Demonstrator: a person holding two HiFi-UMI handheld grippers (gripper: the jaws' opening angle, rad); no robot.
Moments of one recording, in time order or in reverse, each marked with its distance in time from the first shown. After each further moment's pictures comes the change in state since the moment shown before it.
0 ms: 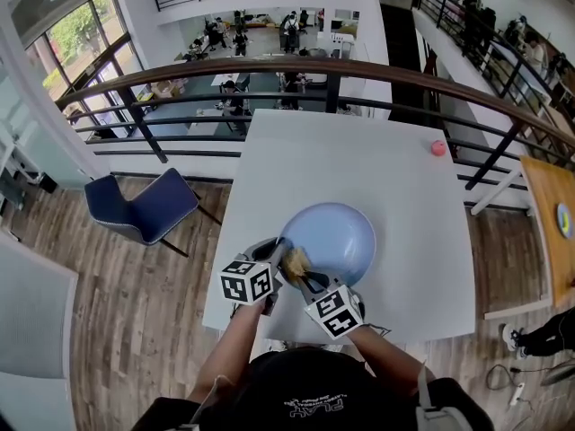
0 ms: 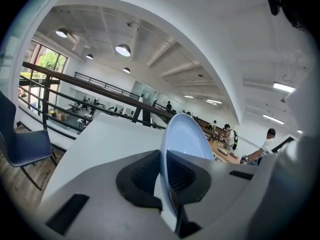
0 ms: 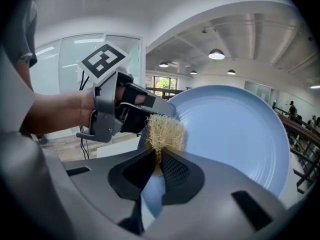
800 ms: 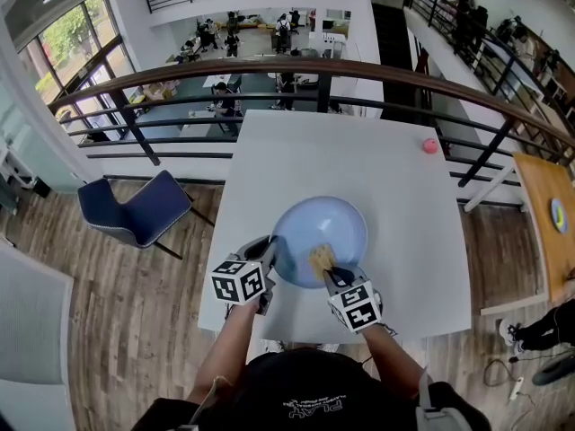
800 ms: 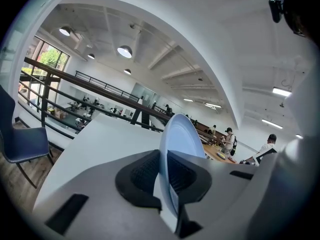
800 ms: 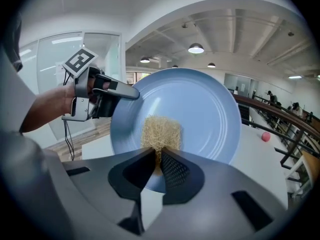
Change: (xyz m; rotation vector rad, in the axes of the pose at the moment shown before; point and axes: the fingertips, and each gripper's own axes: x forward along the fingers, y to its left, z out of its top) left arm -0.001 -0.001 0.008 -0.031 -0.033 -0.022; right arm -0.032 -0.071 -0.050 0.122 0.059 -0.178
